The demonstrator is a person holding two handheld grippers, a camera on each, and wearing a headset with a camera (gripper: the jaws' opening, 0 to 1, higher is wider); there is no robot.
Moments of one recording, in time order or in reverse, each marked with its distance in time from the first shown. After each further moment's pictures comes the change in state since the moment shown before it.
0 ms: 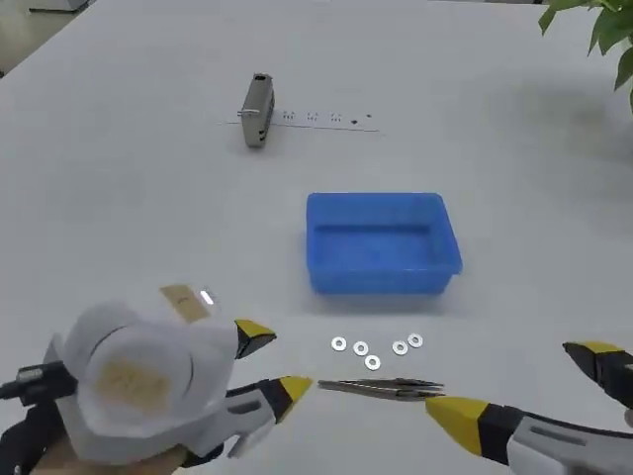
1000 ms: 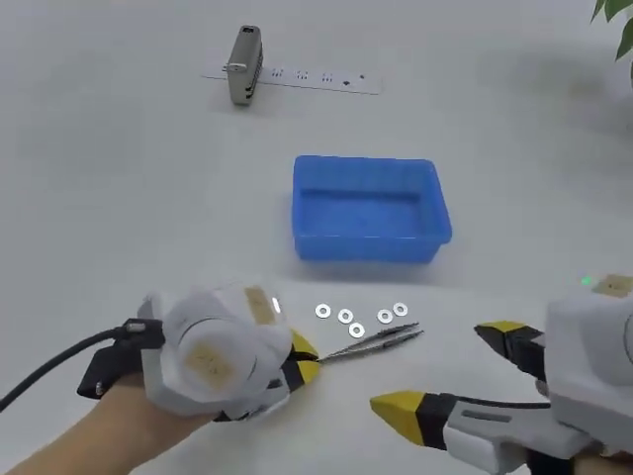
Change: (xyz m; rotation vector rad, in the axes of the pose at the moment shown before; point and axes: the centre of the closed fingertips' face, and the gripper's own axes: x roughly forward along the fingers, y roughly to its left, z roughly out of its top) left arm 0.044 -0.039 -0.018 0.216 0.020 -0.216; right arm 0.027 0.045 -0.016 -0.161 0.118 0.207
